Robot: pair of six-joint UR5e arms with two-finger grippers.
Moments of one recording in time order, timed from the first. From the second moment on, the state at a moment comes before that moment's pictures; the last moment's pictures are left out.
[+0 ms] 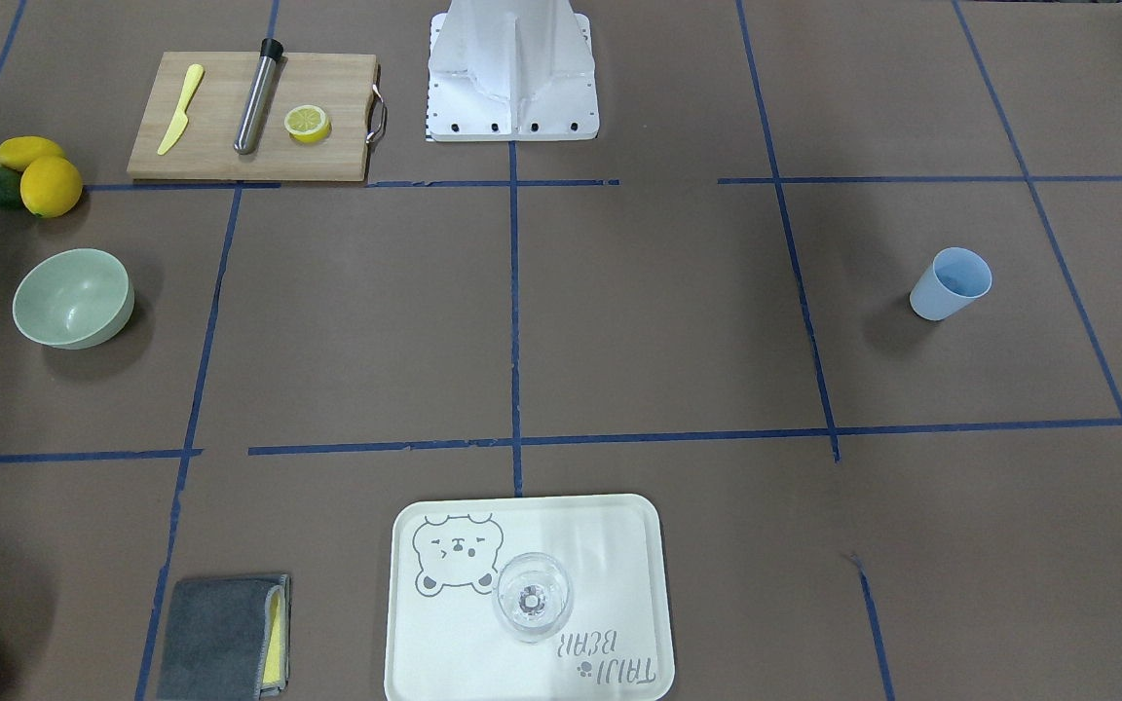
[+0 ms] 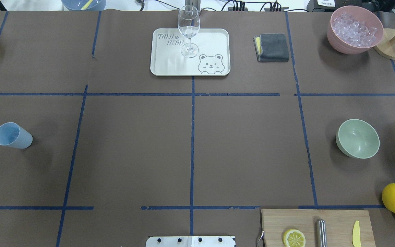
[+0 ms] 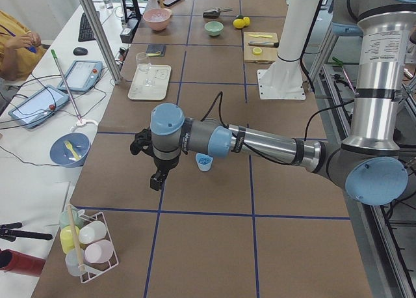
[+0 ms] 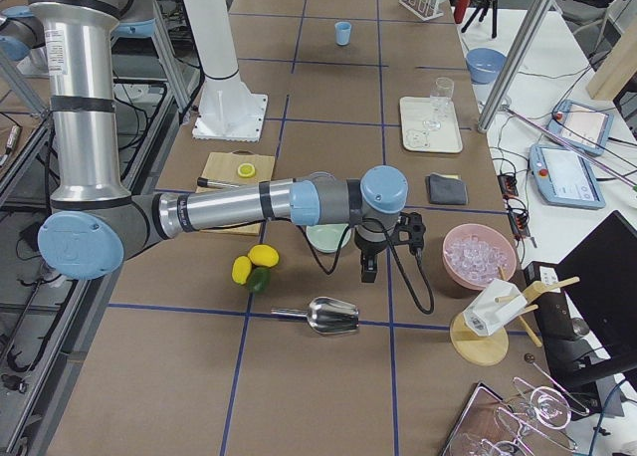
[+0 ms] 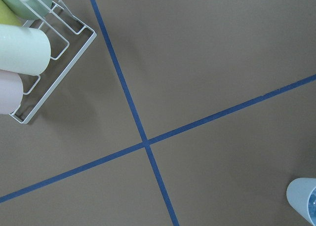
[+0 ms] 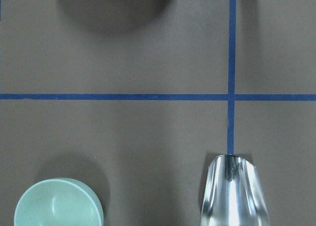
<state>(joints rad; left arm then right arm) -1.58 -1.60 -1.74 -1.61 -2.36 0.21 1.51 -1.55 1.75 -1.68 2.44 0.11</state>
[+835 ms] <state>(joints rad) -1.58 -1.60 -1.74 -1.61 -2.36 0.21 1.51 -1.56 1.75 -1.68 2.43 0.09</state>
